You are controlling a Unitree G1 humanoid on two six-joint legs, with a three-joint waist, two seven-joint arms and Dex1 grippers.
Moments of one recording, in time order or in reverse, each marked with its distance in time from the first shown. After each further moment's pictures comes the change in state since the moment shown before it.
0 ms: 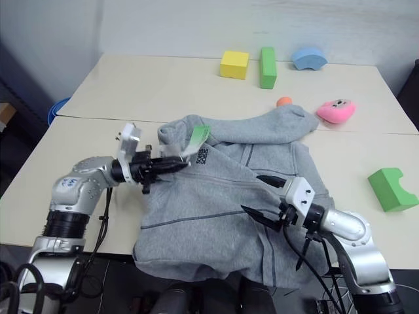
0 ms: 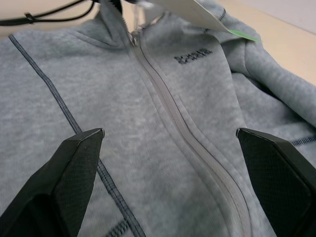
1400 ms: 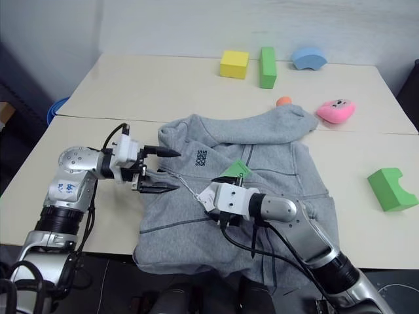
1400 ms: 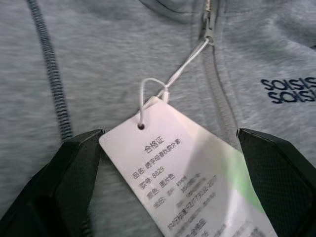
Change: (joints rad) left arm -0.094 0.072 -0.002 0.171 0.205 -0.449 -0.075; right arm -0.353 0.077 0.493 0.029 -0.439 0.134 -0.143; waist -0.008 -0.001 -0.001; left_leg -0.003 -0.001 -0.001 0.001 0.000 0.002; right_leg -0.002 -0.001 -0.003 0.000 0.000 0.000
